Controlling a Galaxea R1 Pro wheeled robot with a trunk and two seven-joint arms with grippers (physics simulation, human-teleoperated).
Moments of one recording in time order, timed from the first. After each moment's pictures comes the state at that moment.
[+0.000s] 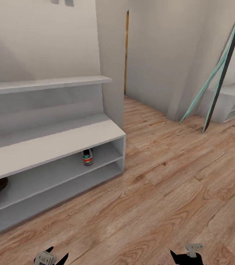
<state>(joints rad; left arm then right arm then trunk) -0.11 0.17 0.22 -0.63 0.06 -0.34 -0.69 -0.43 -0.18 -0.42 -0.12 0.33 -0.31 0.32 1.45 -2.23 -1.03</state>
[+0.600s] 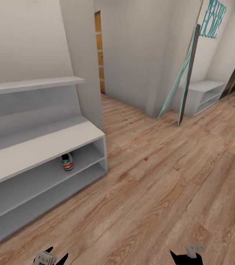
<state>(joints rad) -0.11 0.17 0.23 -0.63 0.06 -0.34 -0.69 -0.42 -0.17 -0.42 -0.12 0.33 -0.31 0.32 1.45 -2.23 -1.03</state>
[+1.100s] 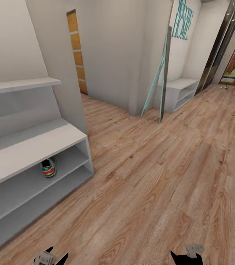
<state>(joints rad) -0.11 0.17 0.22 -0.63 0.06 -0.34 -0.69 -0.42 -0.17 -0.42 -0.12 0.33 -0.31 0.32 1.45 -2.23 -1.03</state>
